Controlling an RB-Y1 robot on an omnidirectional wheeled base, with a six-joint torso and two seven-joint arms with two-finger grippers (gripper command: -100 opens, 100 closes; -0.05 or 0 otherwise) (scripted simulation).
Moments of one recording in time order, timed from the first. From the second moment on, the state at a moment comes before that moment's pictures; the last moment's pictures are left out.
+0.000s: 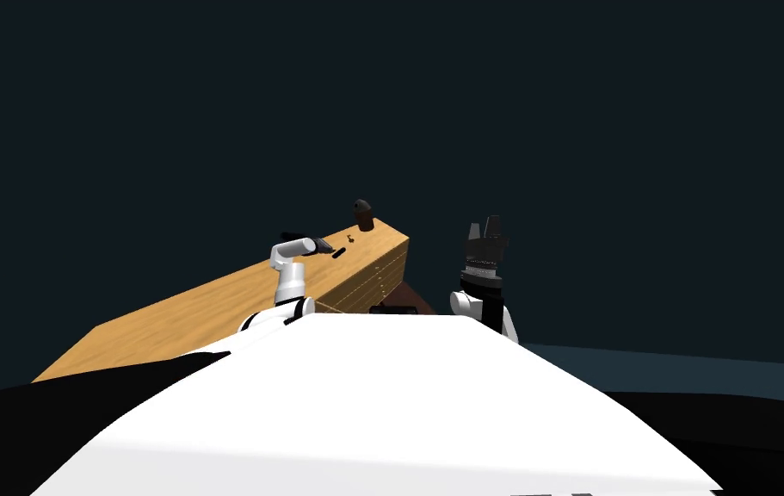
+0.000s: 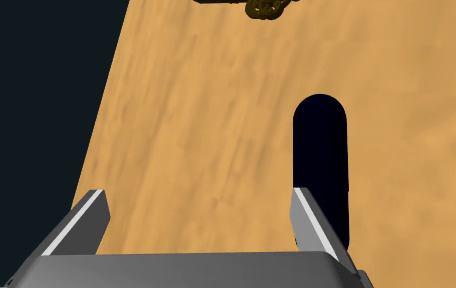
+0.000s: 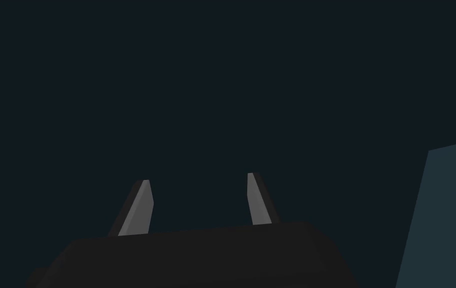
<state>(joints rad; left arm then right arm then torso) -0.36 0.41 0.44 -1.49 0.32 1.11 0.56 0.47 -0.01 -0.05 -2.32 0.04 -0.47 -0.04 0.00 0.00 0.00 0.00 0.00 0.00</state>
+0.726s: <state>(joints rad) -0.41 0.40 0.47 -1.39 0.34 1.26 0.63 0.47 -0.01 -0.05 -2.32 0.04 -0.47 -0.04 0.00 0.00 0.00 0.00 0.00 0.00</state>
